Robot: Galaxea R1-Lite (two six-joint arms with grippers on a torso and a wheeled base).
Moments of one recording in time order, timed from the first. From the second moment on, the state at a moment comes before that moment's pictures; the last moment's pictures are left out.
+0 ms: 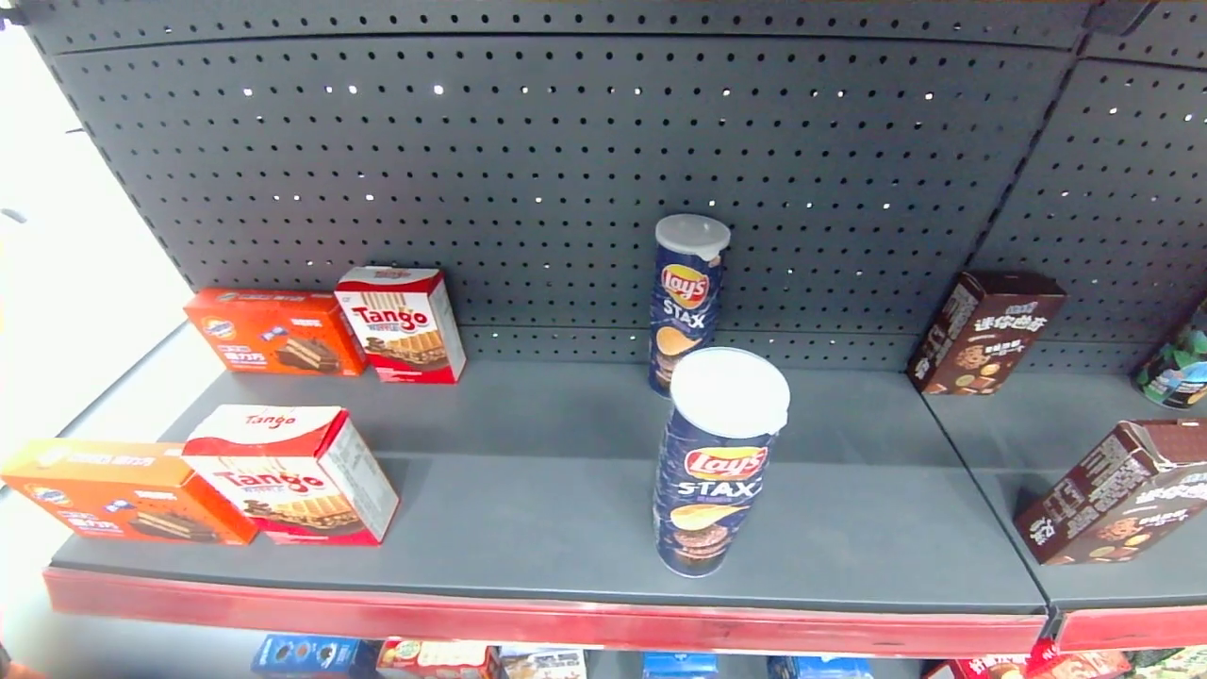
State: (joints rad) left arm 0.00 0.00 0.00 0.00 0.01 0.00; right arm 0.01 0.00 0.00 0.00 -0.02 0.00
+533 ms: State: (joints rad) left arm 0.00 0.00 0.00 0.00 0.01 0.00; right arm 0.01 0.00 0.00 0.00 -0.02 0.00
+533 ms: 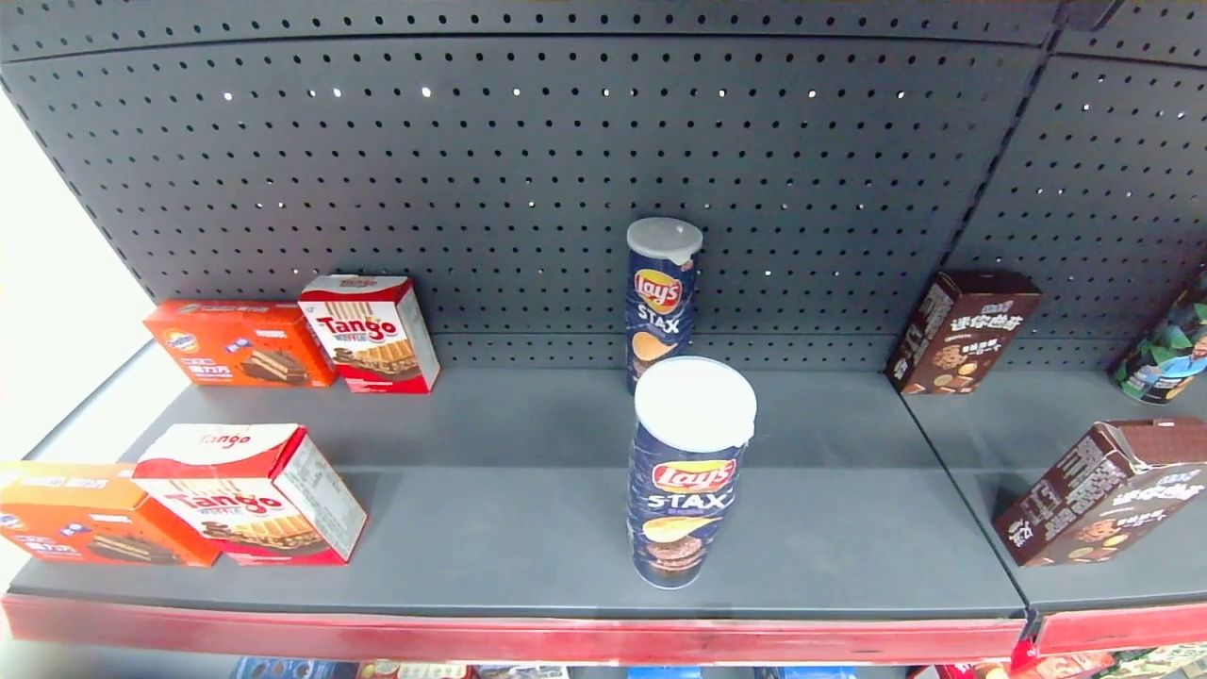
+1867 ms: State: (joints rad) left arm 0.00 0.00 0.00 0.00 0.01 0.00; right arm 0.01 0.00 0.00 0.00 -0.02 0.00
